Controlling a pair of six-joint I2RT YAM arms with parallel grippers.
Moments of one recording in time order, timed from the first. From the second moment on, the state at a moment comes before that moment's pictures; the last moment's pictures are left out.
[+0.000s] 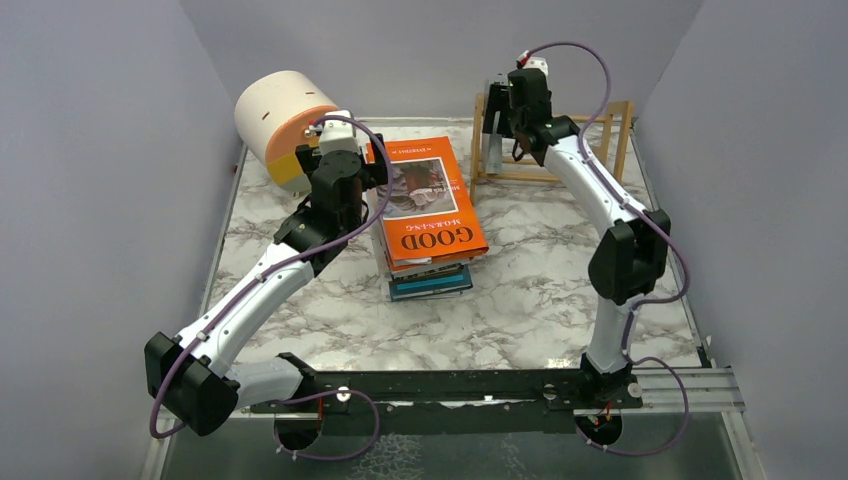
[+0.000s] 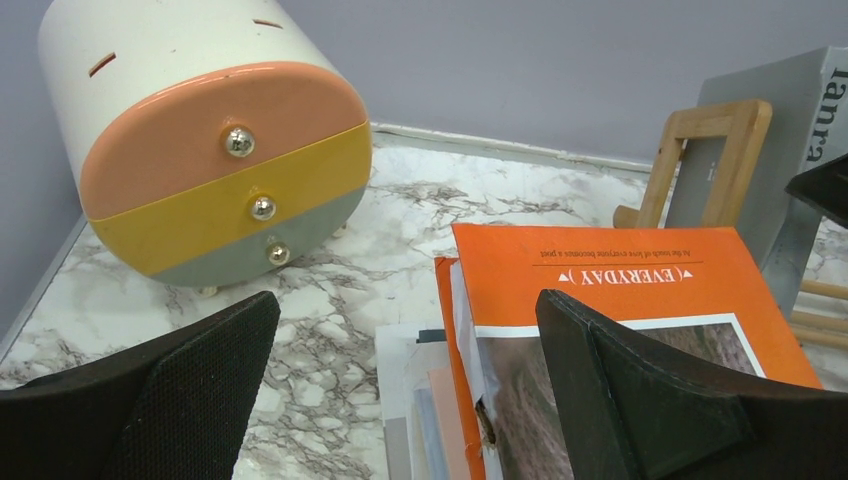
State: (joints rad) left arm -0.58 1.19 1.12 -0.09 -0.64 -0.24; right arm 0.38 1.99 1.93 -0.45 0.33 0.30
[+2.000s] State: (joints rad) left arm -0.64 1.24 1.10 -0.14 -0.28 -0.47; right arm 0.38 1.36 1.05 0.00 -0.55 0.61
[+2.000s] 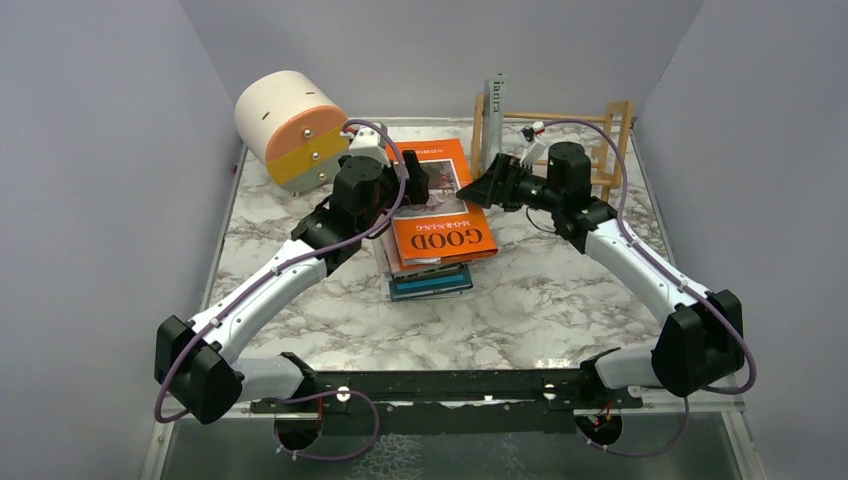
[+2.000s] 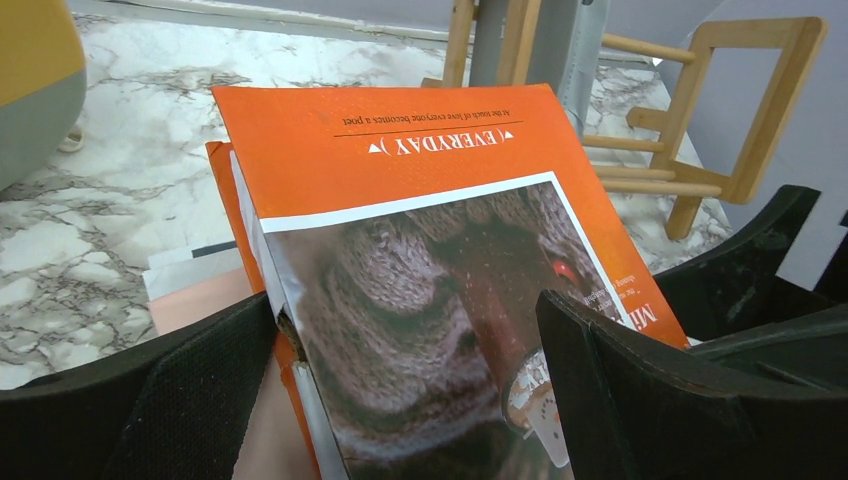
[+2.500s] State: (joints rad) left arm -0.67 1.30 1.14 -0.10 -0.27 -0.47; right arm 0.38 1.40 1.01 0.07 -0.65 0.68
